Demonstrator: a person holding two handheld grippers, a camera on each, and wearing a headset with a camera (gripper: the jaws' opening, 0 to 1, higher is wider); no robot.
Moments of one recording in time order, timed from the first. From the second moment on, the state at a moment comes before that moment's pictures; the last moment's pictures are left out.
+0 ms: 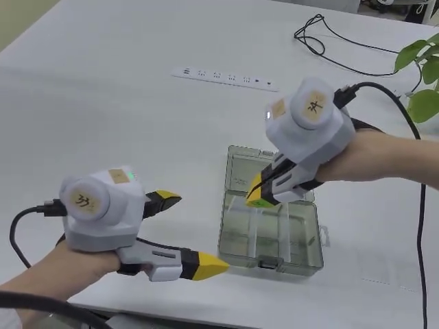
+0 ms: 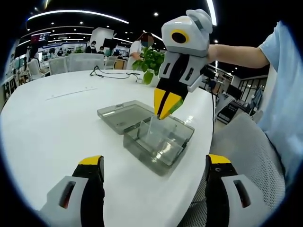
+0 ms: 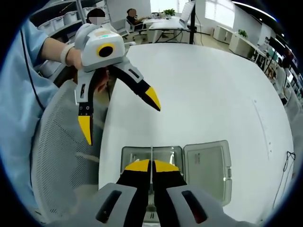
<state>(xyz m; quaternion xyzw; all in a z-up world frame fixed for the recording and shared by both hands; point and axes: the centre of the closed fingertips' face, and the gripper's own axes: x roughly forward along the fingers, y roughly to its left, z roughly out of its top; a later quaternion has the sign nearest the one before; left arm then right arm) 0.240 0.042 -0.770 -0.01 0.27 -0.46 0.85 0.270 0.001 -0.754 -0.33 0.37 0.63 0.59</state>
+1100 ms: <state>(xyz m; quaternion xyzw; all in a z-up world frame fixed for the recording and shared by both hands) 0.237 0.042 -0.773 -0.01 0.28 -0.46 0.85 0.268 0.010 -0.798 -0.35 0.37 0.62 0.59</state>
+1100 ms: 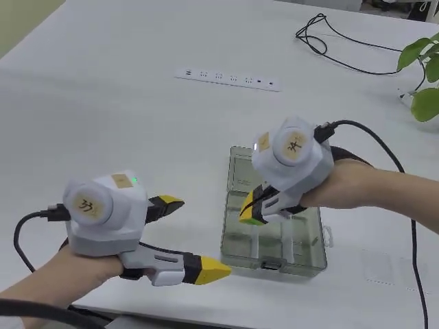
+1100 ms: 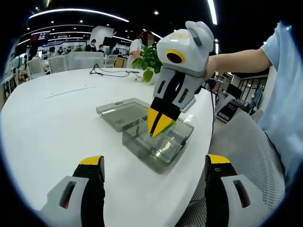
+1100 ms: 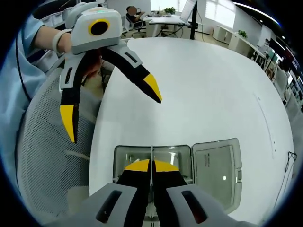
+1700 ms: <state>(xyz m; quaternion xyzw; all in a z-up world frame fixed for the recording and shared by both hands) 0.236 0.040 -0.771 -0.01 0.27 -0.46 0.85 0.268 0.009 -0.807 -0.36 0.38 0.61 0.59</state>
